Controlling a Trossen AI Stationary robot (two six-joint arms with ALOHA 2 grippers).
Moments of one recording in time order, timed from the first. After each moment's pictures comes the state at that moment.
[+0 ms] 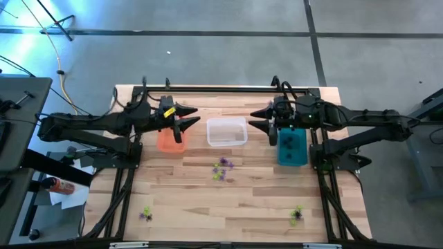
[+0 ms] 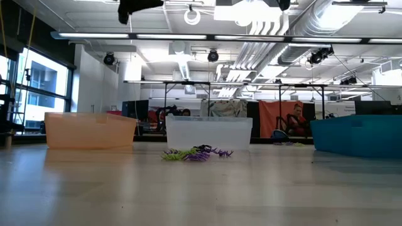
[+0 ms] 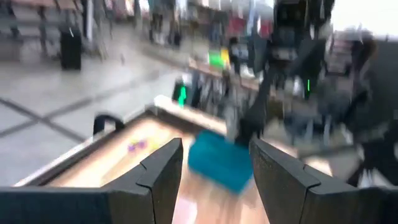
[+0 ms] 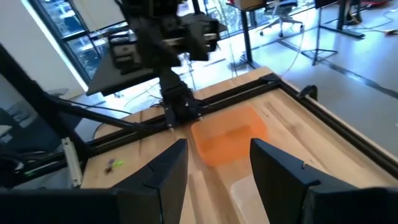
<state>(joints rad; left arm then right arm) 0.04 0.93 0.82 -0.02 -0.23 -0.27 -0.02 1.07 1.10 -0.27 0.14 0.30</state>
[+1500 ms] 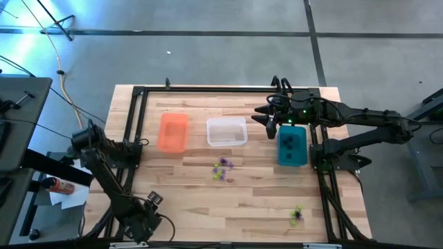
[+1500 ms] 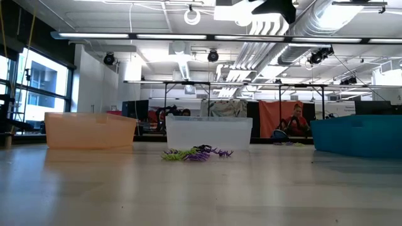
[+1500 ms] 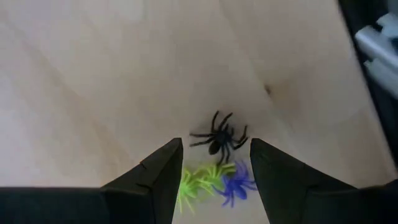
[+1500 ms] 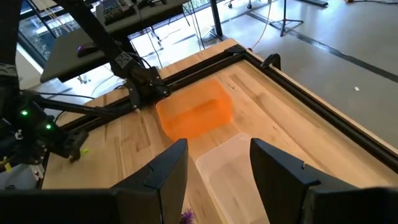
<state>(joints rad) -1.07 1.70 0.96 -0.72 0.03 -0.49 -0.10 1.07 1.10 -0.41 0.15 0.34</state>
